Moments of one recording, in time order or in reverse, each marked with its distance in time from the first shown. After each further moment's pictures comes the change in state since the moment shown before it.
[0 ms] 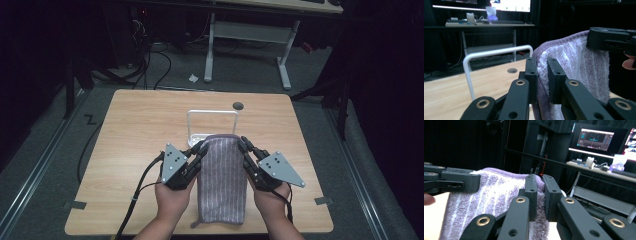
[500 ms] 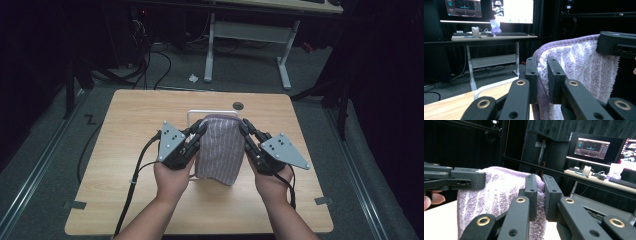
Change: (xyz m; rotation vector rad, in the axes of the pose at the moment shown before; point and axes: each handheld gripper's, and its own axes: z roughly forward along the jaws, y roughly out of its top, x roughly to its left) left arm 0.019 0.036 0.020 -0.059 0.012 0.010; right arm -0.013 0.037 0.018 -0.041 -0.007 -0.005
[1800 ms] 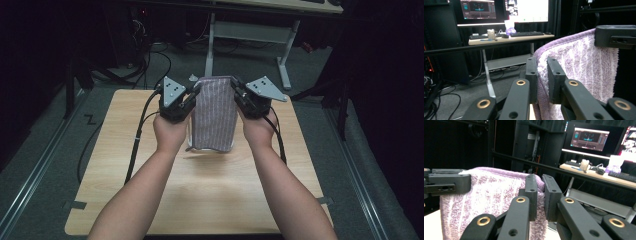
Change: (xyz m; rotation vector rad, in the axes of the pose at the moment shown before) left arm 0.071 0.029 0.083 0.040 0.092 0.067; right arm -0.048 0.020 0.124 0.071 -0.036 0.037
